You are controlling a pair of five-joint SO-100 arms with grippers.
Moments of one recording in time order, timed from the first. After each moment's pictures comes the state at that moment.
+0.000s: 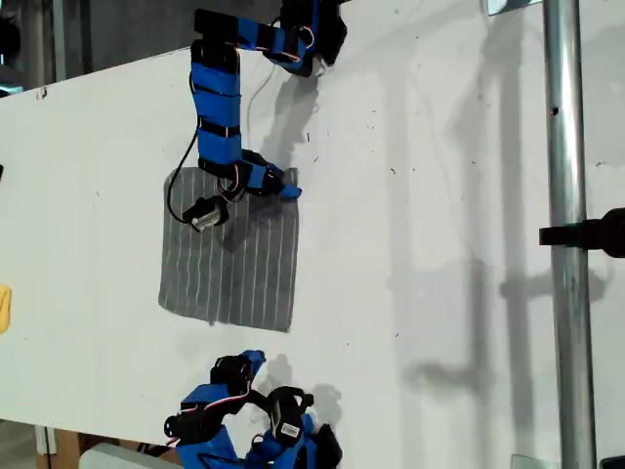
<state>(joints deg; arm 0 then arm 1) -21.5 120.2 105.4 87.5 -67.6 22.0 72.0 98.9 66.8 28.1</state>
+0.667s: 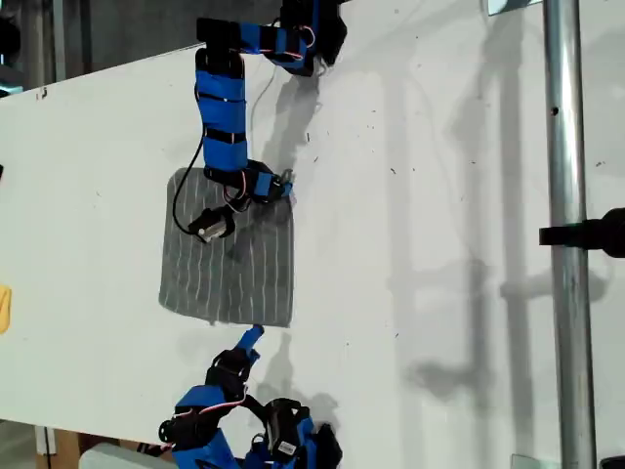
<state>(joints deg) -22.1 118.7 100.9 87.3 -54.6 19.4 69.3 94.0 67.5 28.1</state>
